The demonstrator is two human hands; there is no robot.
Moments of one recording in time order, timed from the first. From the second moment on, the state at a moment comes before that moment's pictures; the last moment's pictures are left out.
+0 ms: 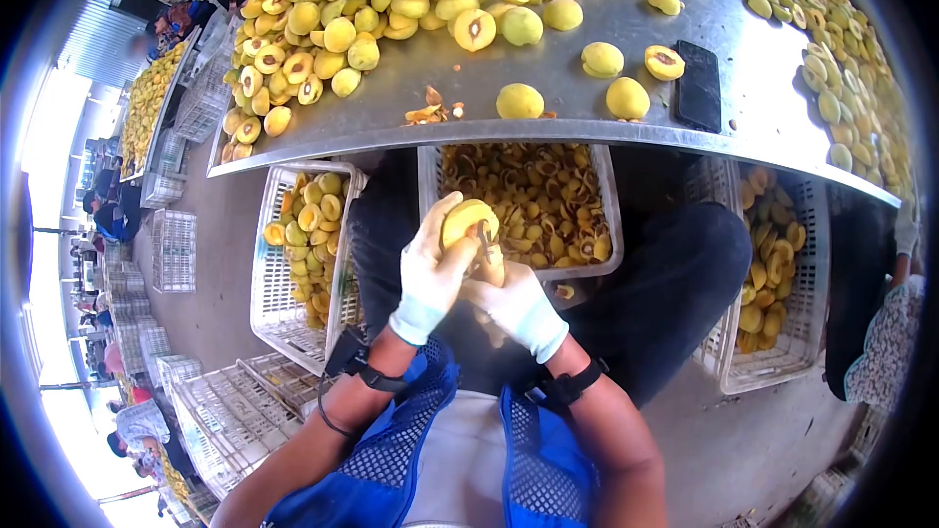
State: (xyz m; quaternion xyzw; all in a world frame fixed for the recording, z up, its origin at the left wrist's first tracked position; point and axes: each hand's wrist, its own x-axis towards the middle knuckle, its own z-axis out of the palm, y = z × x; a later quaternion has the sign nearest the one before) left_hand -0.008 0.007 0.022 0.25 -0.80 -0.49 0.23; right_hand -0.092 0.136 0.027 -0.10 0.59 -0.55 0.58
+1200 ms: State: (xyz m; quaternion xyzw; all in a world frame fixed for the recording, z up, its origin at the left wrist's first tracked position) left_hand -0.012 0.024 -0.005 0.30 -0.65 -0.64 0.28; right_hand -0.068 0.132 -0.008 -0.20 0.67 -0.58 0.42
